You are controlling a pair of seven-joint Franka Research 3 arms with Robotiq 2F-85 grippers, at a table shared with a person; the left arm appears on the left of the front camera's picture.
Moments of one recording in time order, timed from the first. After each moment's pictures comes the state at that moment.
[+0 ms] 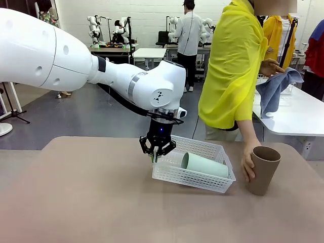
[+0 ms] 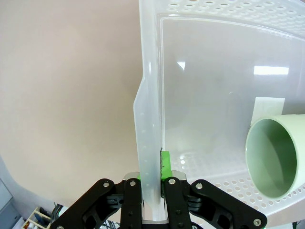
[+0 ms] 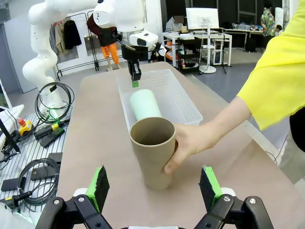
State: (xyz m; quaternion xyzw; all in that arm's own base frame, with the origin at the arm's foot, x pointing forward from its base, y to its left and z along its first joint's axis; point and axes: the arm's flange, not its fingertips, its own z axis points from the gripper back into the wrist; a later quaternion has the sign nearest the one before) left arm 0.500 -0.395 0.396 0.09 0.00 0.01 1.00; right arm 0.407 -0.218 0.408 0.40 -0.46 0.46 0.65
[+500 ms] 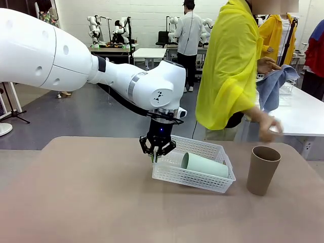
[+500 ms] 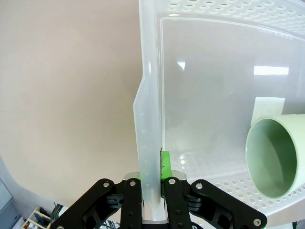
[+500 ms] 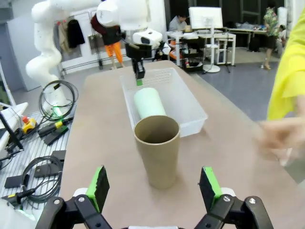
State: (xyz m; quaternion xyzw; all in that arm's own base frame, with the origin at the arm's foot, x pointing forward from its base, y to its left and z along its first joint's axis) left arm 0.500 -0.395 0.396 0.09 0.00 0.01 1.00; right arm 0.409 -0.214 0.402 0.41 -0.44 0.47 0.64
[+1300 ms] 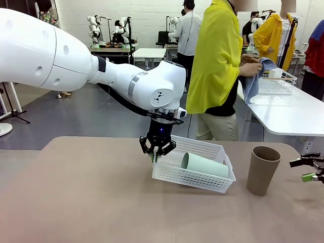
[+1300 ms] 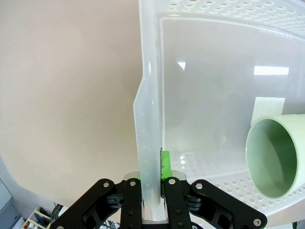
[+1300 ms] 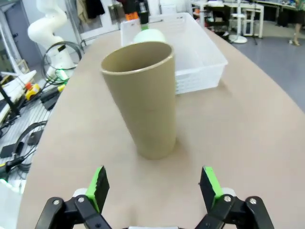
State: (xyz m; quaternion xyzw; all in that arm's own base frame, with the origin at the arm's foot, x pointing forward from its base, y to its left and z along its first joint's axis) left arm 0.500 -0.395 0.396 0.09 0.00 0.01 1.00; right arm 0.468 -0.172 0.287 0.41 -0.36 0.52 0.66
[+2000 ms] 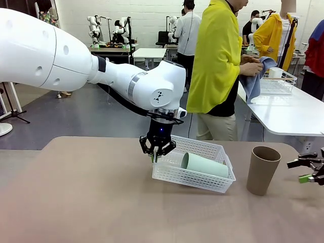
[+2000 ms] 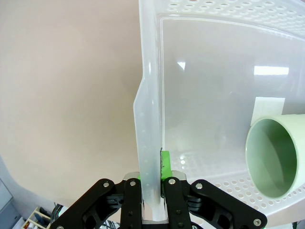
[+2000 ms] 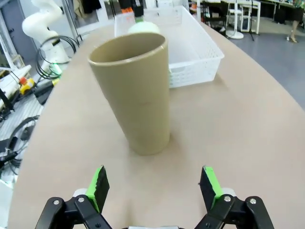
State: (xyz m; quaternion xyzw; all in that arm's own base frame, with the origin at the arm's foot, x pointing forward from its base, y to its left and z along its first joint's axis) left arm 0.500 -0.395 0.396 0.09 0.00 0.01 1.00; right arm 0.473 -0.163 0.278 0.39 -0.36 0.53 0.66
